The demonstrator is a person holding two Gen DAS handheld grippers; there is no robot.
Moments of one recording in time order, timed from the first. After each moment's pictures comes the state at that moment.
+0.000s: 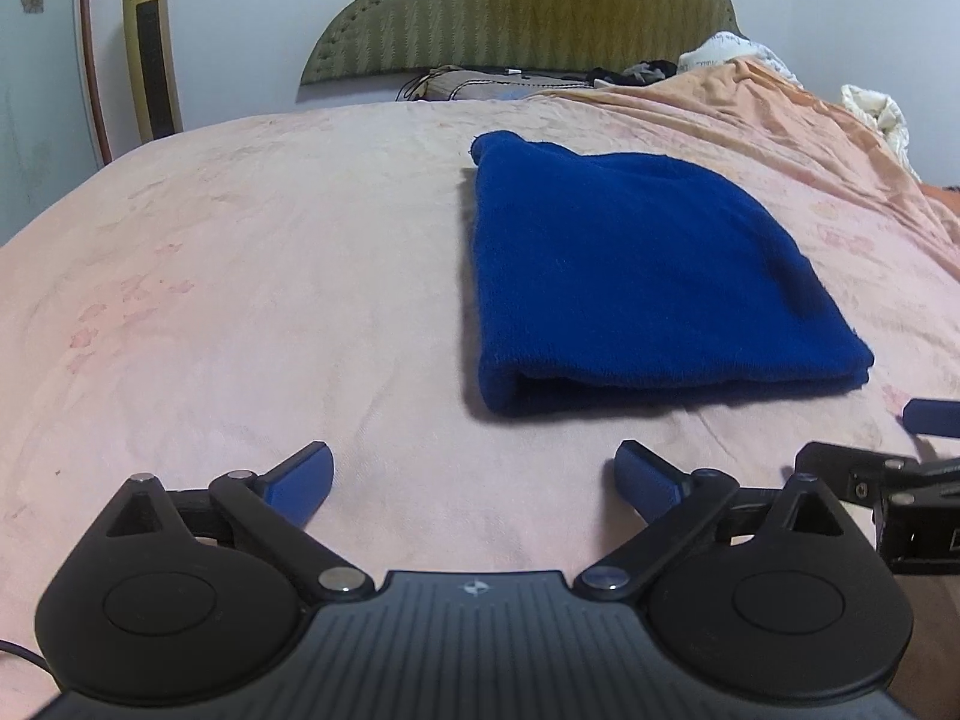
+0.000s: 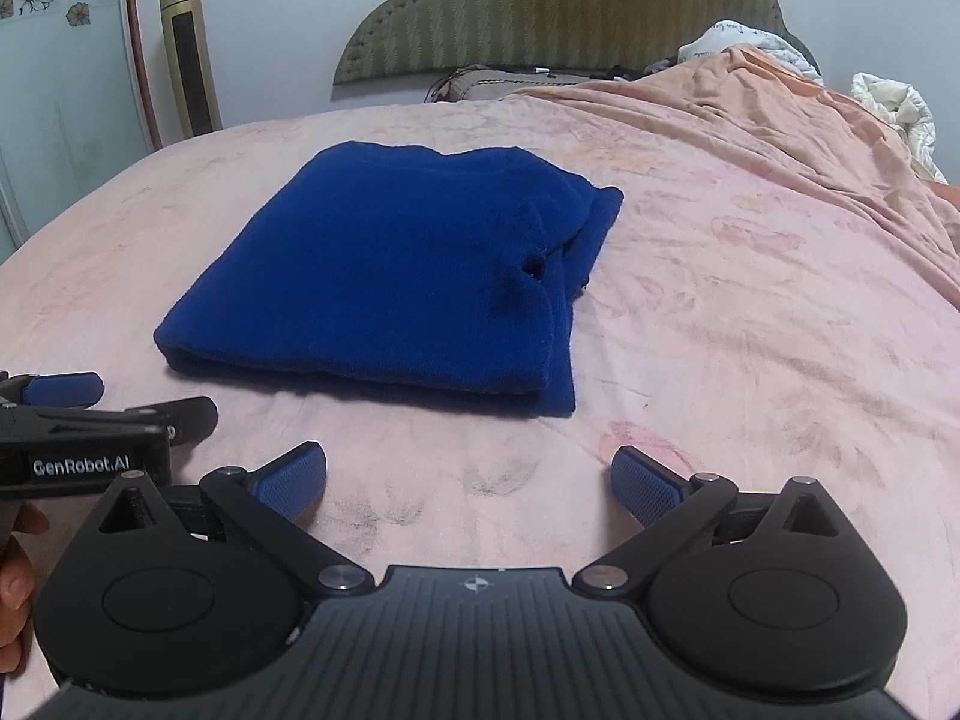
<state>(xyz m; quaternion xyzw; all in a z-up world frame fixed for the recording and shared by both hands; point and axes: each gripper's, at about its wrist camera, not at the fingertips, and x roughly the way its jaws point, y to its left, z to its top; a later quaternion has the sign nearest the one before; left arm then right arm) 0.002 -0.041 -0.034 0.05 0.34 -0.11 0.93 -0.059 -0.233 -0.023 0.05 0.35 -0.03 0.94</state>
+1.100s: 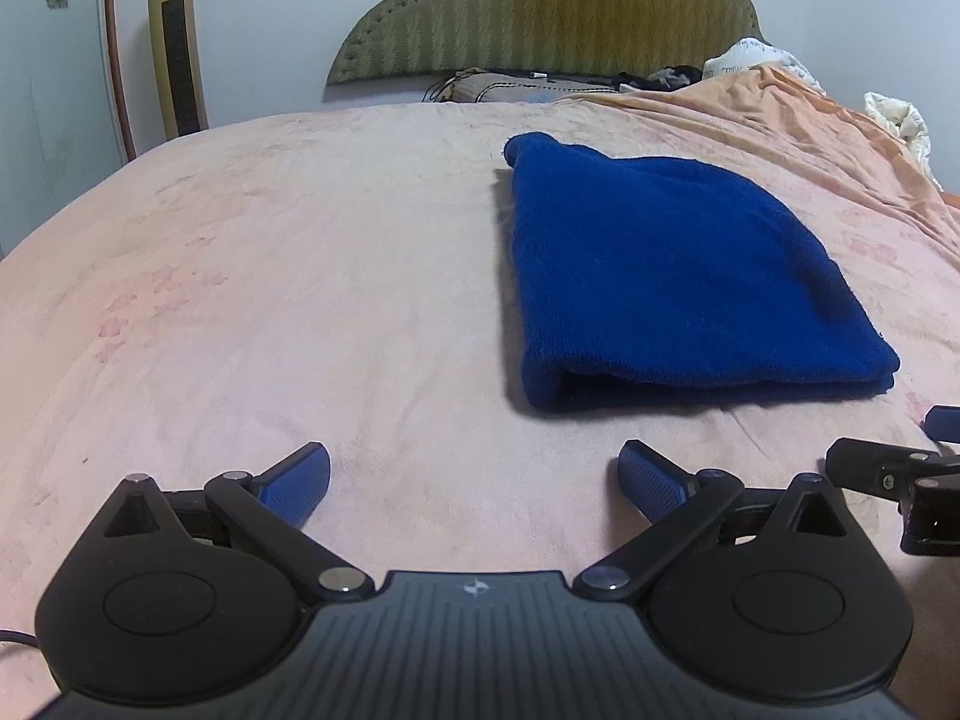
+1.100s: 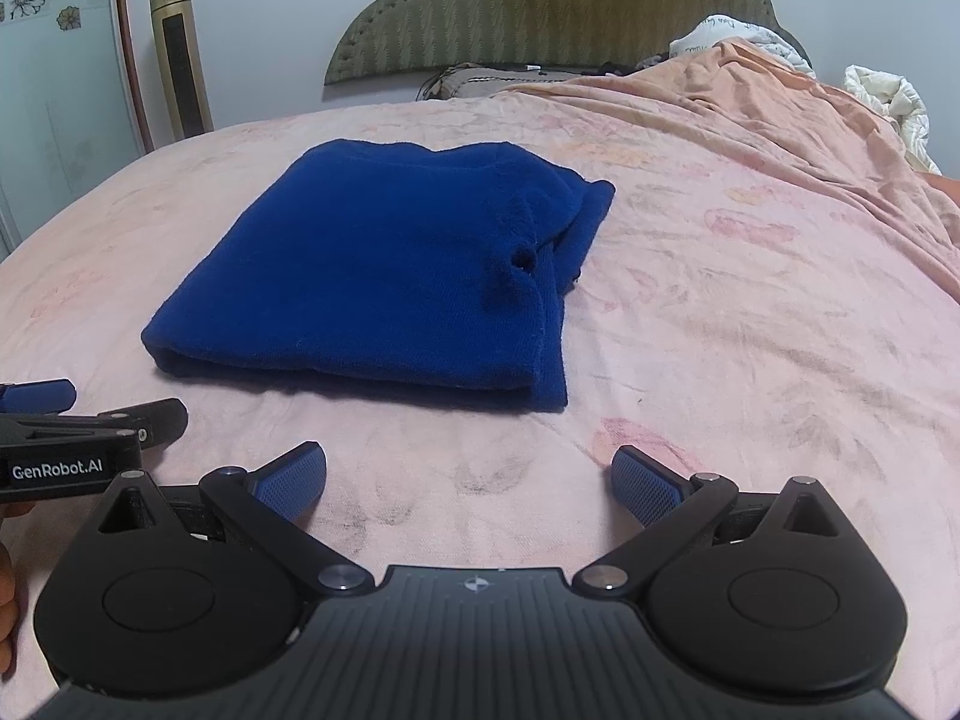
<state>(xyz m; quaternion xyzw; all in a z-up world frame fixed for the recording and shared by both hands) 0.002 -0.030 -0.035 0.05 0.34 -0.08 0.94 -0.058 -0.236 -0.026 0.06 0.35 -0.04 0.93</state>
